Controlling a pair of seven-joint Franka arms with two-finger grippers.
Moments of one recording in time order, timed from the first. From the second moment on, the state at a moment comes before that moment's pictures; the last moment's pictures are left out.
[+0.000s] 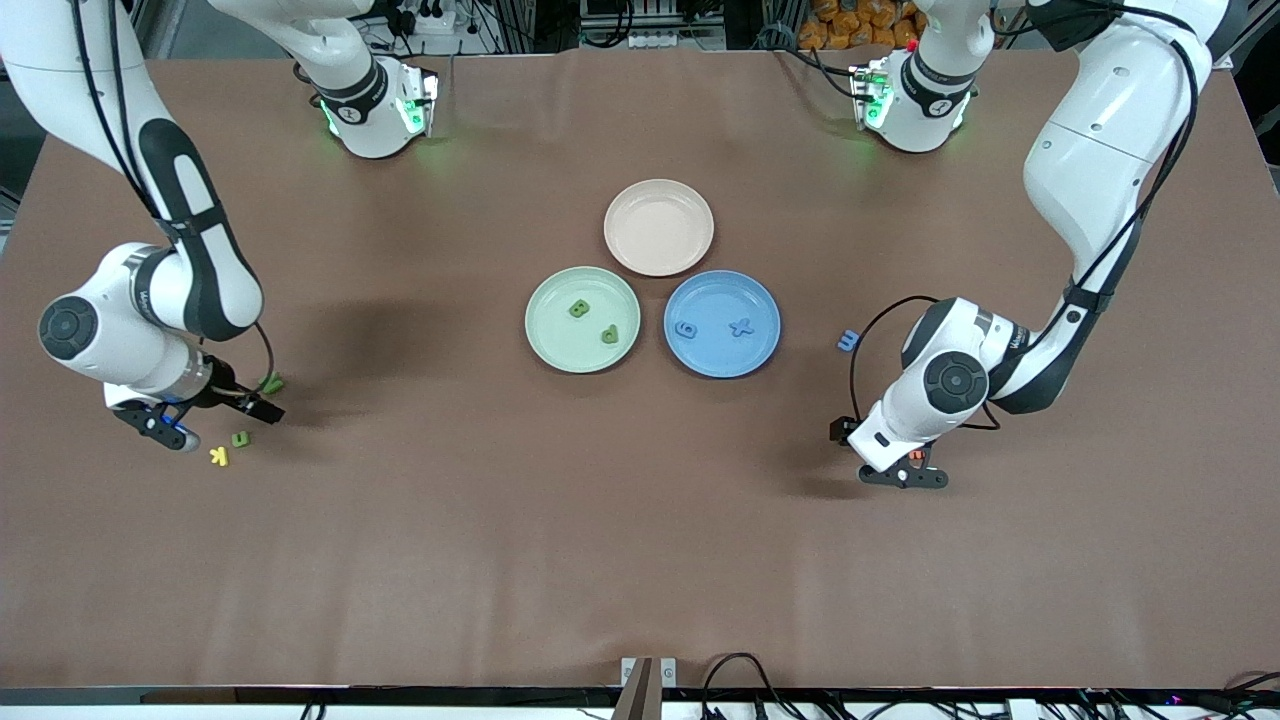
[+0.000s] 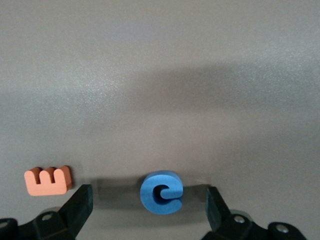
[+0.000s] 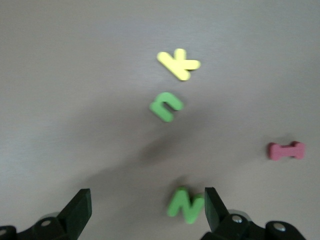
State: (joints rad) left arm 0.12 0.76 -0.44 -1.73 0.48 2.38 -0.47; right arm -0.03 0.45 -0.17 -2.06 0.11 2.47 0.23
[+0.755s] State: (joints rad) left arm 0.12 0.75 -0.44 -1.73 0.48 2.37 -0.47; right arm -0.05 0.46 -0.16 -2.15 0.11 2.56 0.21
